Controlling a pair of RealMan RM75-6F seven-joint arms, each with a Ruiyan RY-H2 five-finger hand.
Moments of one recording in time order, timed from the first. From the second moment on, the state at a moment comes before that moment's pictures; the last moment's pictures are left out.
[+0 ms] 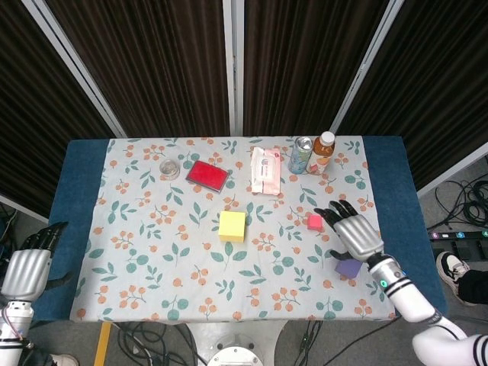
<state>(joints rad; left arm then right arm) -0.09 -1.19 -0.03 -1.58 1.47 1.43 0.10 0.60 -1.14 -0.05 -1.71 -1.34 1.04 -0.15</state>
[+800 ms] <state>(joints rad) -0.10 -1.17 -0.02 -1.60 1.47 1.42 0.06 0.47 -1.21 -0.16 -1.42 -1.58 1.06 -0.17</state>
